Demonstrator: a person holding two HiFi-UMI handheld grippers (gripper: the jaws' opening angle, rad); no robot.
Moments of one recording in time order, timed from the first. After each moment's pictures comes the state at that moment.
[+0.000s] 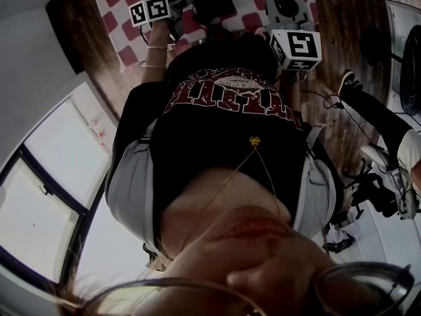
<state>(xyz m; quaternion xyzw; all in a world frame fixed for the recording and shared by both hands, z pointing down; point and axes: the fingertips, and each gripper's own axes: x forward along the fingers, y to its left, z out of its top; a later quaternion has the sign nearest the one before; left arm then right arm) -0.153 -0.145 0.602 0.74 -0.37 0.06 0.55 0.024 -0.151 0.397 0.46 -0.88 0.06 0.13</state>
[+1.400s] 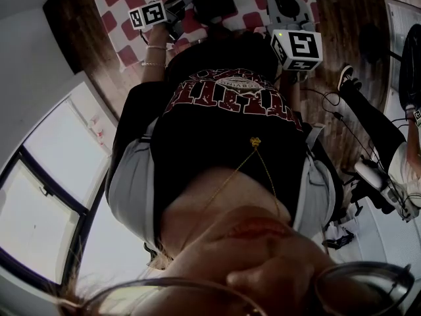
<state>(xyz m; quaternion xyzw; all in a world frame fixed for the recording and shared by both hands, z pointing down) -0.150 -0.149 0.605 0.78 -0.33 -0.02 0.53 0.025 -0.152 0.400 0.46 -0.87 0.06 0.13</state>
